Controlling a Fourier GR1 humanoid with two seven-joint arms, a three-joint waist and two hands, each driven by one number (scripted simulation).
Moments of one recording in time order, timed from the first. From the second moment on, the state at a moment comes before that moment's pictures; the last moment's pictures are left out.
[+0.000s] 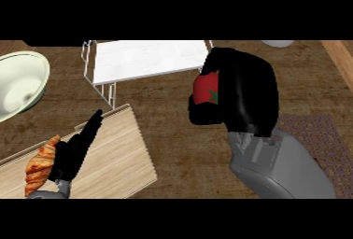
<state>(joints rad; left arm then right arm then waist) -0.01 0.28 -0.14 -1.40 0.04 0.00 0.02 -0.75 -0.12 0.41 -1.75 0.95 0.14 1.07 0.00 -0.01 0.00</state>
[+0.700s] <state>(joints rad) -0.04 0.25 -0.14 -1.39 0.01 -0.01 0.03 -1.18 -0.09 0.11 -1.22 1.00 0.06 0.95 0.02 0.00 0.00</state>
